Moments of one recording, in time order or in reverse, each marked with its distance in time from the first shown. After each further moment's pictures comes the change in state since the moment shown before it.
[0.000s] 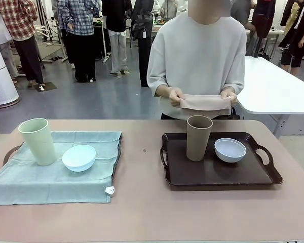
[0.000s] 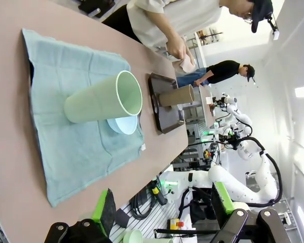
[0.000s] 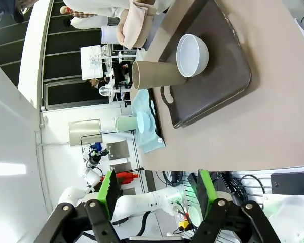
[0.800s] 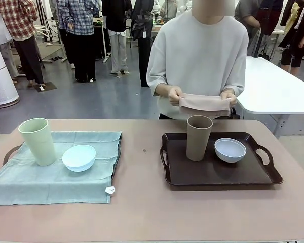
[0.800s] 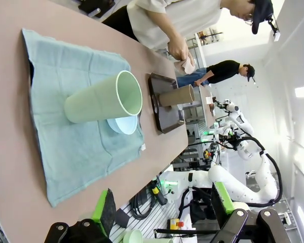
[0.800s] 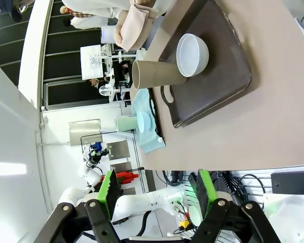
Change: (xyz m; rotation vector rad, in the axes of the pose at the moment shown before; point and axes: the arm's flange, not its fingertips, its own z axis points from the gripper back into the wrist) left arm 0.000 0.000 0.000 0.000 0.000 0.000; right arm 0.000 0.000 0.000 0.000 0.002 -0.001
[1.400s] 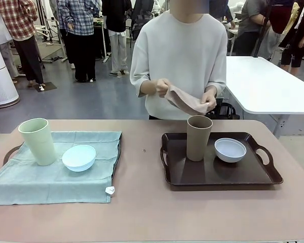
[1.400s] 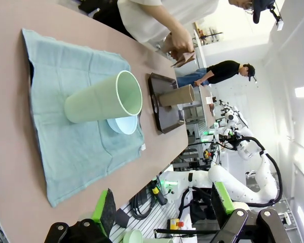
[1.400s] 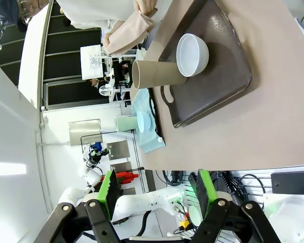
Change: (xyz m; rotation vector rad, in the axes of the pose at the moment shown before) left arm 0.000 0.000 0.000 0.000 0.000 0.000; right arm 0.000 0.000 0.000 0.000 0.000 0.000
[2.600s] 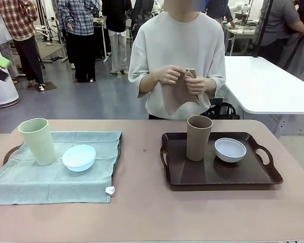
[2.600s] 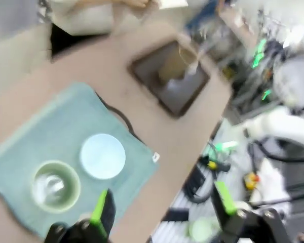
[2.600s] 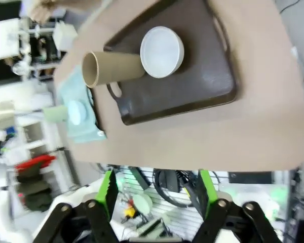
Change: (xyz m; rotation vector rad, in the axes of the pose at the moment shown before) left arm 0.062 -0.219 -0.198 0.274 0.320 -0.625; right arm 0.052 0.139 -0.106 -0.501 0.149 0.138
